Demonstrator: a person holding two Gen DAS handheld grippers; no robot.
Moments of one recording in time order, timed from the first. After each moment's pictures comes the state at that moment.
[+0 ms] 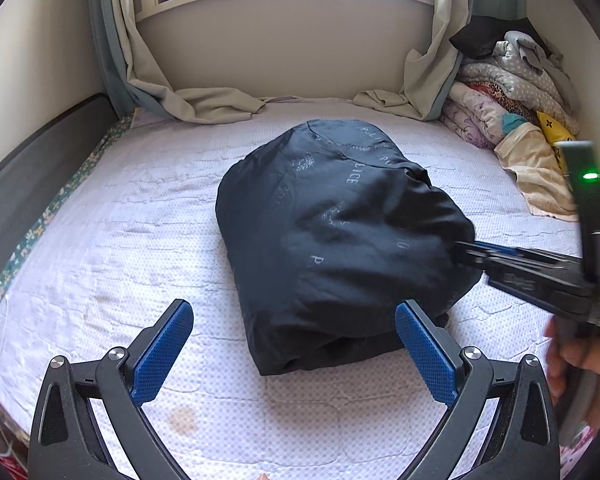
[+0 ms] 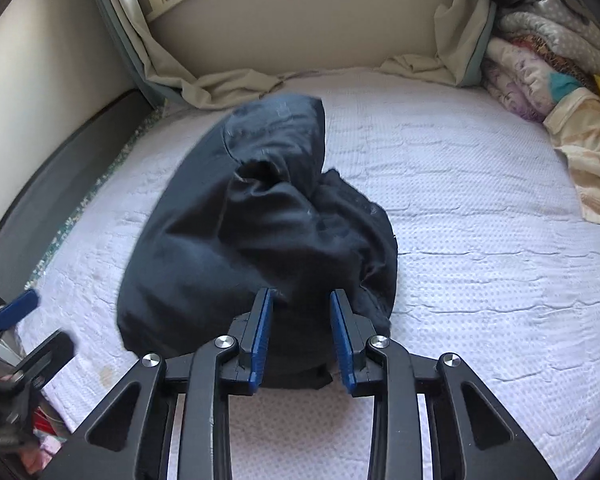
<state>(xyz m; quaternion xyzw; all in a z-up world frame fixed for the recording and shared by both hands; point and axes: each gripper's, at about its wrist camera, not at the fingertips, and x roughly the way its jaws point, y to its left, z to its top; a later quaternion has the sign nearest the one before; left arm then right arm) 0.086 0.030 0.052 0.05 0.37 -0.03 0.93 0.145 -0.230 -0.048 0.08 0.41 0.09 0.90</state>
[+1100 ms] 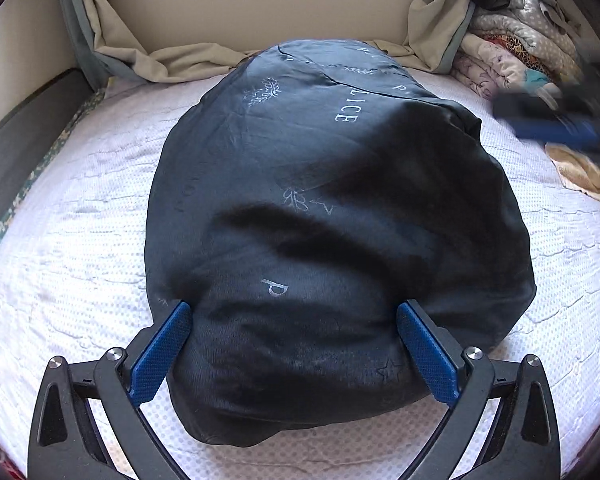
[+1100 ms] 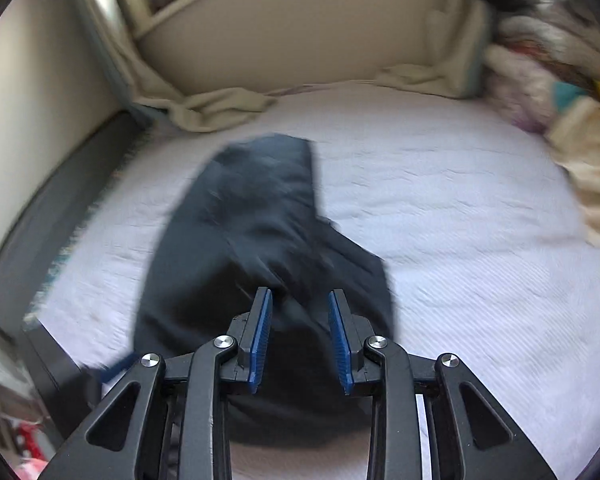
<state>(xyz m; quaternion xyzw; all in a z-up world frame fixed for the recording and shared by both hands) 0.171 -0.012 -0.031 0.06 0.43 -0.03 0.90 0.209 -0.236 -0.009 0.11 0.40 0.13 0.90</state>
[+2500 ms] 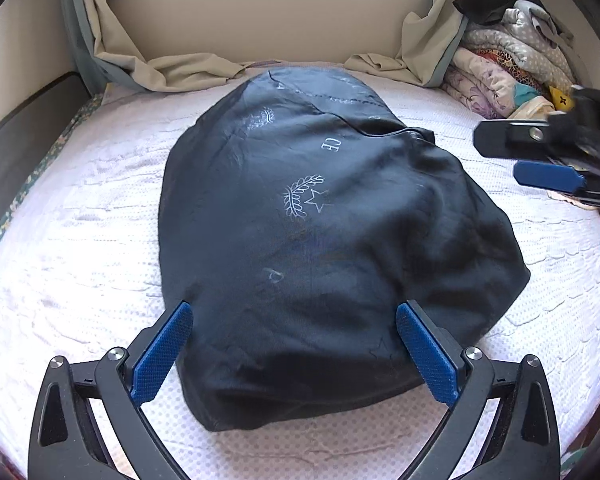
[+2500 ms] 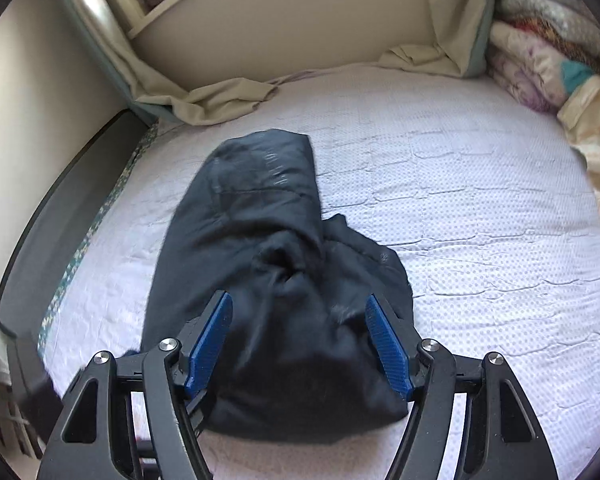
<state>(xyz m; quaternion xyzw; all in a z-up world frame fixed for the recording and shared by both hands) 0.151 0.000 -0.008 0.05 0.42 -0.05 0.91 0.181 -0.248 -0.002 0.13 0.41 0.12 0.89</state>
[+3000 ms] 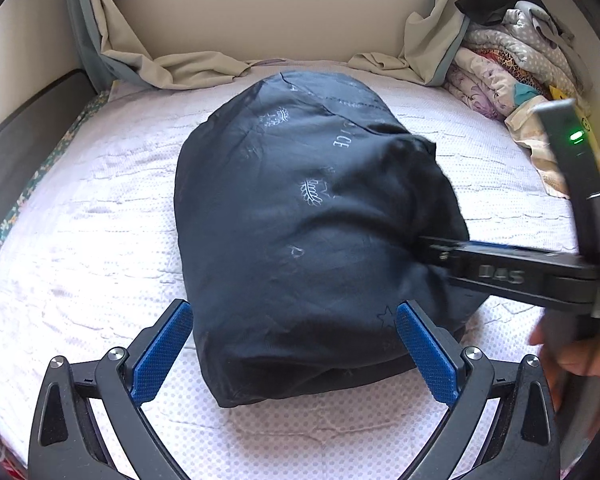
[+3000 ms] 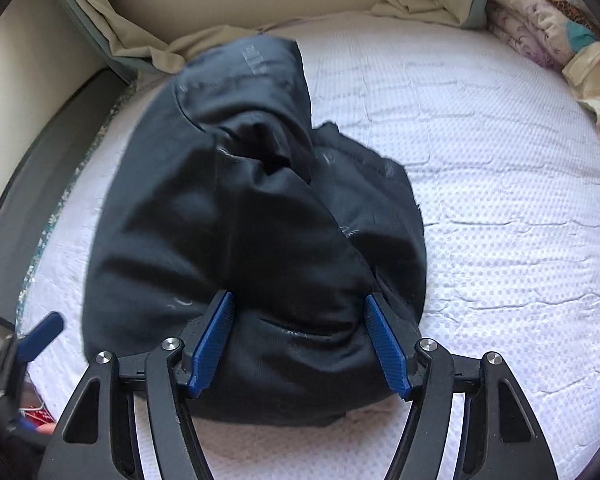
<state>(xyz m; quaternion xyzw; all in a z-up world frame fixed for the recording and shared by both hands) 0.137 0.010 -0.001 0.05 0.42 -0.04 0.90 0.207 -0.229 -0.091 0.12 0.49 0.10 0.86</state>
